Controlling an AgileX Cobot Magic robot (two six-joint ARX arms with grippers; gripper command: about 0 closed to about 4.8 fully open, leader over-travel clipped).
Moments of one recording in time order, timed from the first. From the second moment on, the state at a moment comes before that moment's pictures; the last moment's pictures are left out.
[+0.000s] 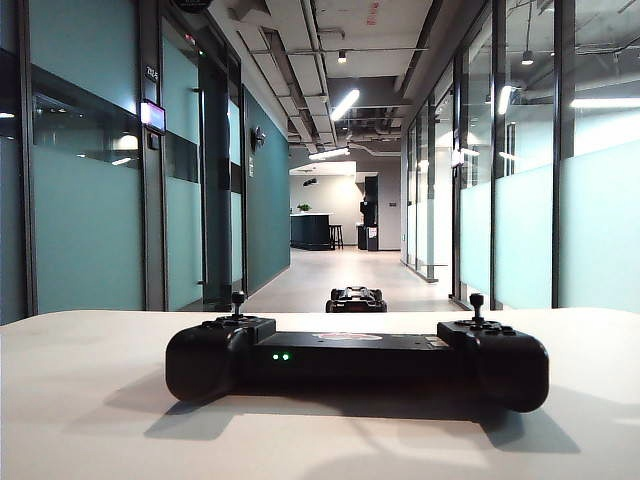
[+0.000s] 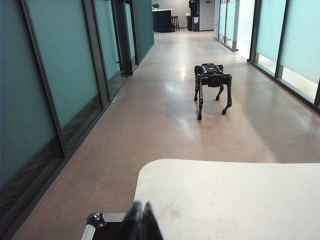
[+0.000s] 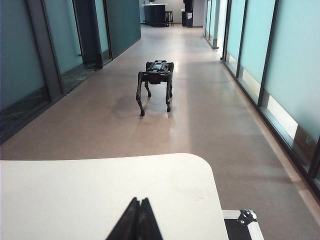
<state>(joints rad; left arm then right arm) -0.02 0.00 0.00 0.07 -0.02 0.07 0.03 0.00 0.01 0.04 0.05 0.00</state>
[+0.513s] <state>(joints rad) -0.02 0.00 0.00 0.07 -0.02 0.07 0.03 0.00 0.01 0.04 0.05 0.00</state>
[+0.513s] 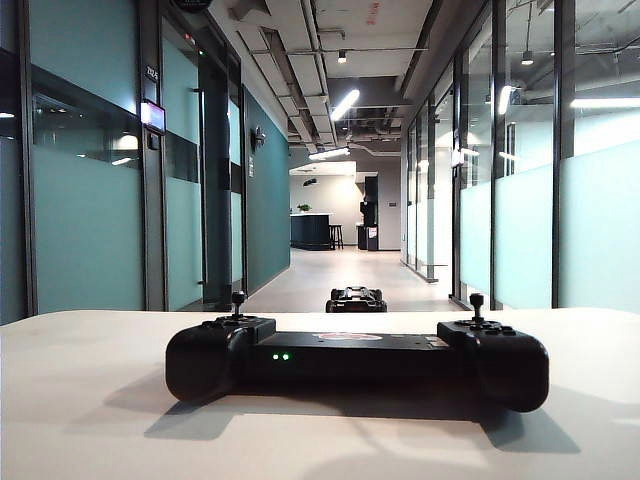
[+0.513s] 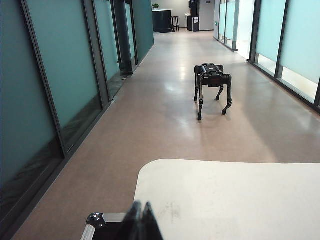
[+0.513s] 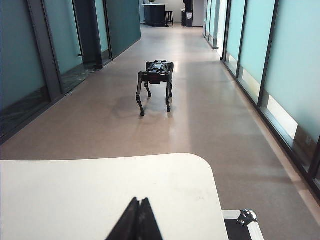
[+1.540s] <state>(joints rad) -0.14 0.51 0.51 0.03 0.22 -0.17 0.06 0.47 0.68 -0.35 -0.09 0.14</state>
